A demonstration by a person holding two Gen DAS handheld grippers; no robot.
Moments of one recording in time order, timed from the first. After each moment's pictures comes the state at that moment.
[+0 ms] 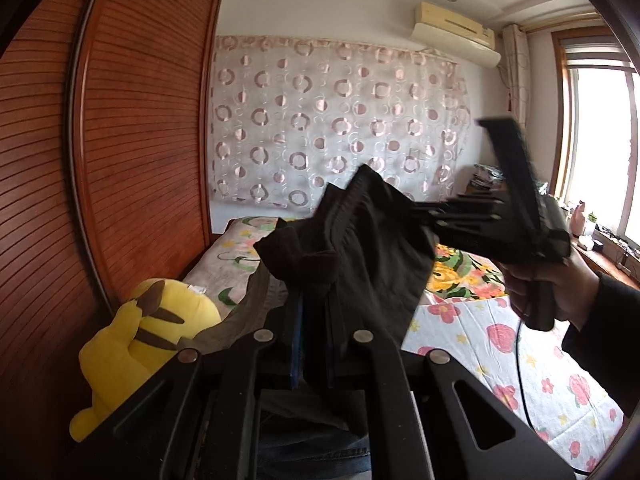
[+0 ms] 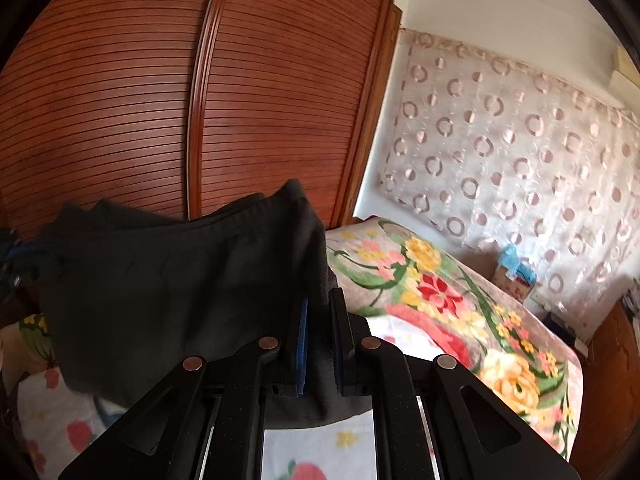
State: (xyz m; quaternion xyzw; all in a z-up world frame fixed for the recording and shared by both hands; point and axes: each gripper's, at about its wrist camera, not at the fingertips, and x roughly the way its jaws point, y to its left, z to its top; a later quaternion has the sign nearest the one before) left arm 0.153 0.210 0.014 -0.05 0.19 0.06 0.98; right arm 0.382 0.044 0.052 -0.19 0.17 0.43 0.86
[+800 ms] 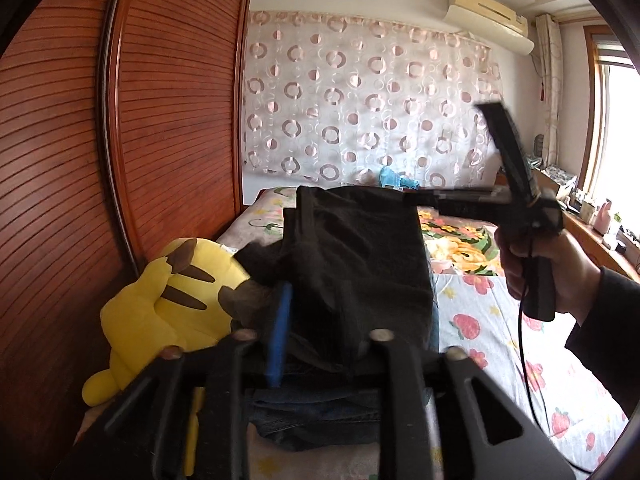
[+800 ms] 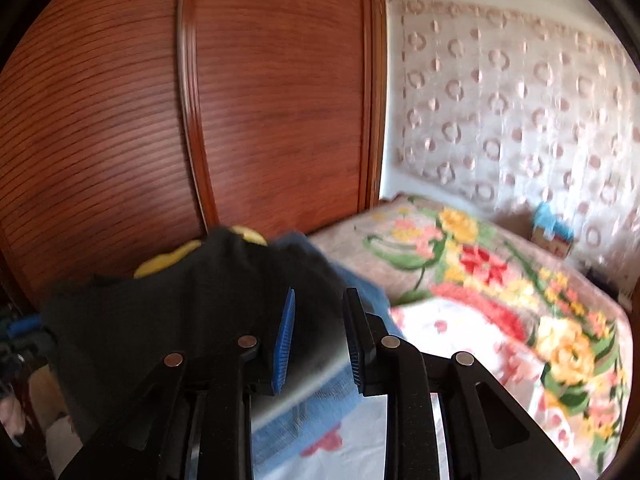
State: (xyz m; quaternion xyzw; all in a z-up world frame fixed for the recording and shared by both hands) left arm 0.142 0.216 -0.010 -0.06 0.24 0.11 0.96; right arm 0.434 0.043 0.018 -0.12 0.25 0.45 0.85
